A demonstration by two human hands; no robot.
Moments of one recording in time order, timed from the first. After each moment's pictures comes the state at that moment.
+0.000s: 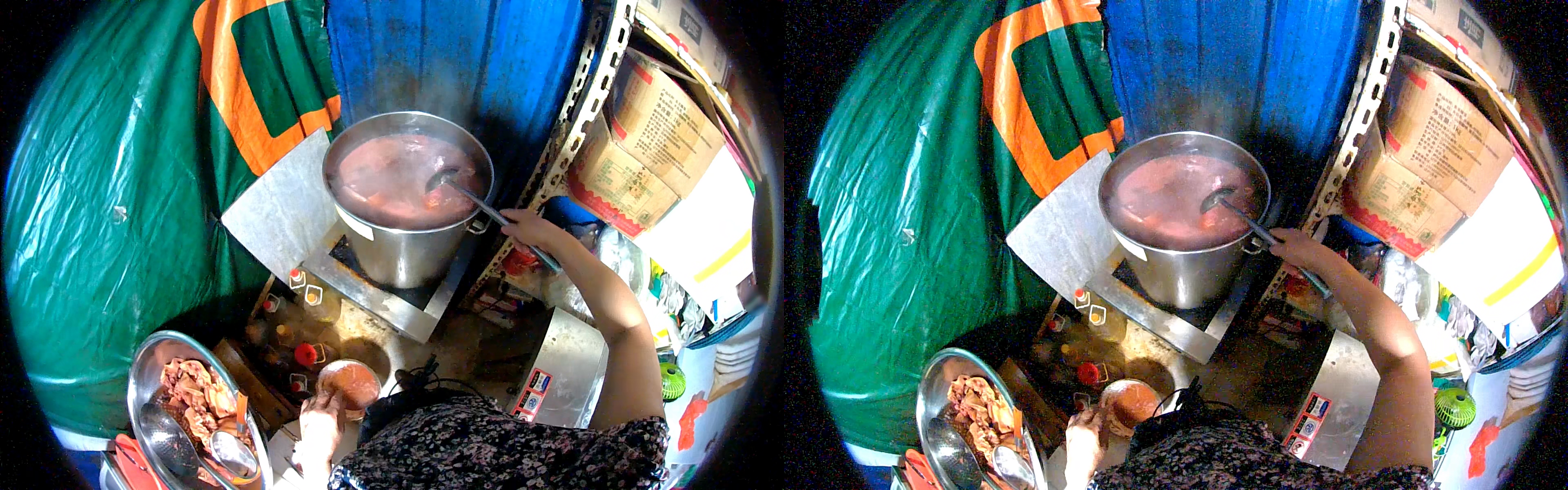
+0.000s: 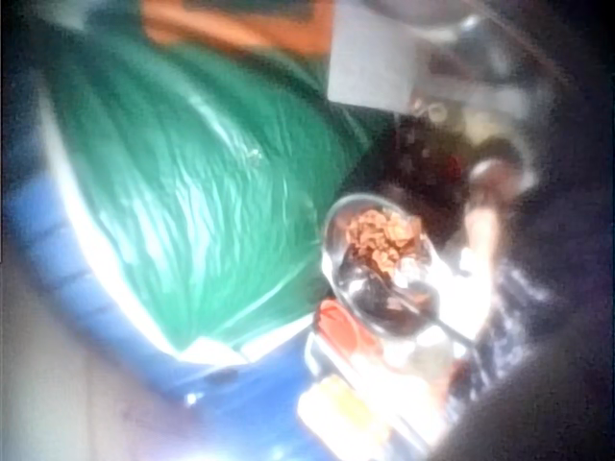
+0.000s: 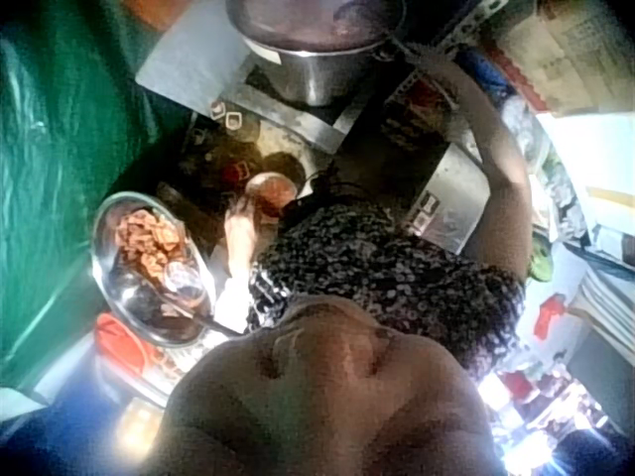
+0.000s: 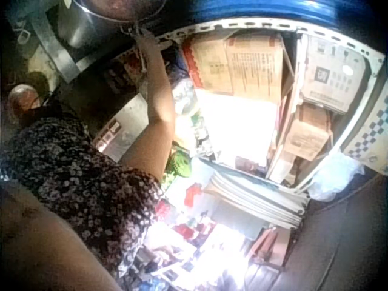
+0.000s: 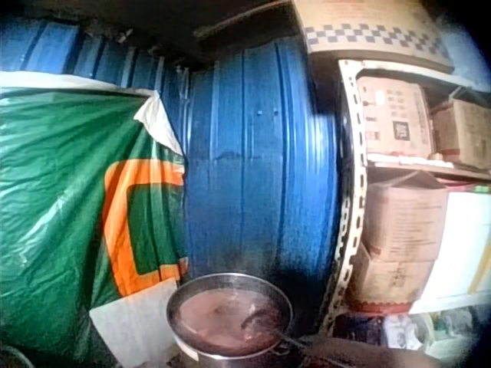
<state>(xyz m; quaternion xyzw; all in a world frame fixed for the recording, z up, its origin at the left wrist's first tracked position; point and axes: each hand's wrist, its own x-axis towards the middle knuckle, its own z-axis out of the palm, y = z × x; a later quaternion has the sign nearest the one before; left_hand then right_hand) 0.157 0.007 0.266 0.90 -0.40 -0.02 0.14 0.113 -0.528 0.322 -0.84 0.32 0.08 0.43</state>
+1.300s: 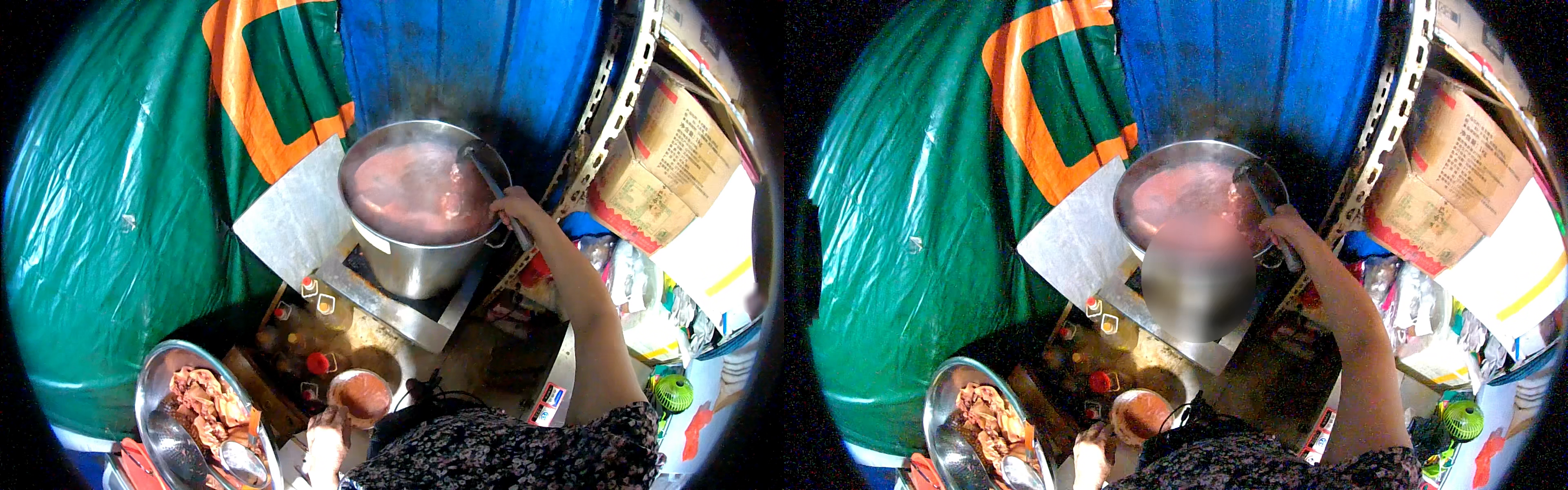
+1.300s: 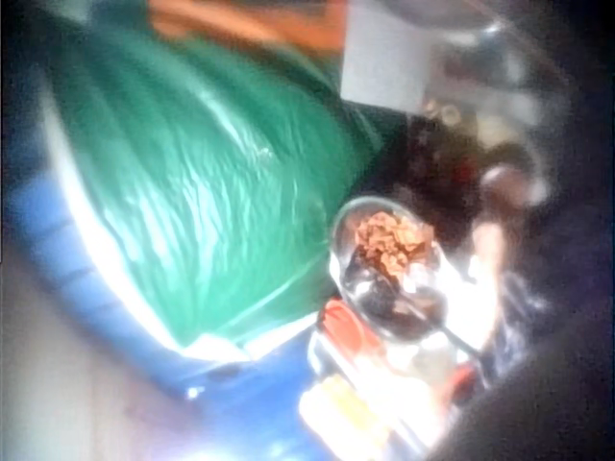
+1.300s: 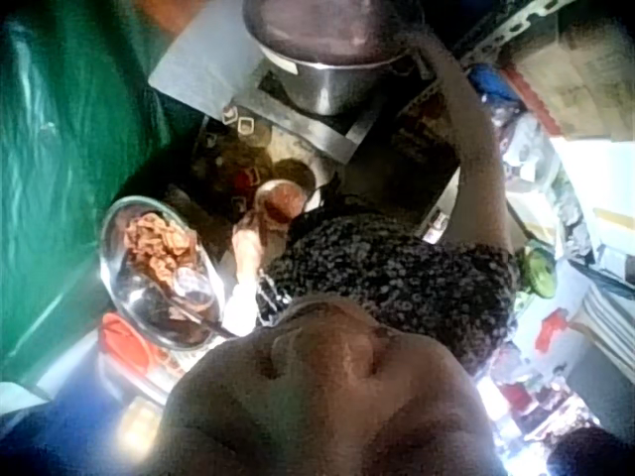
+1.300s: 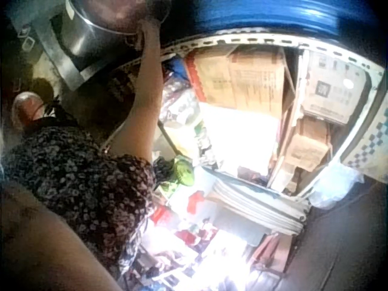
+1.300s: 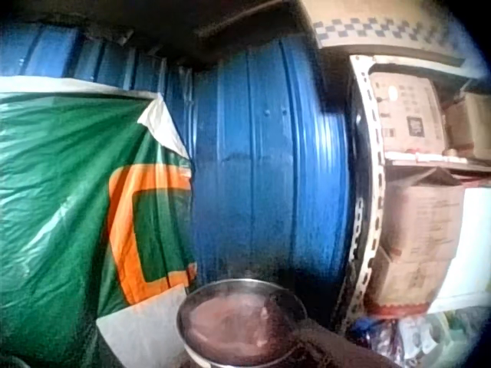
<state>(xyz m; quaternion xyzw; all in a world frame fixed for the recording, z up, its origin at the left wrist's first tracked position) 0.172 0.022 0.251 0.92 -0.37 -0.05 0.14 0.221 -0.581 0.287 -0.77 0.36 -0.05 0.52</state>
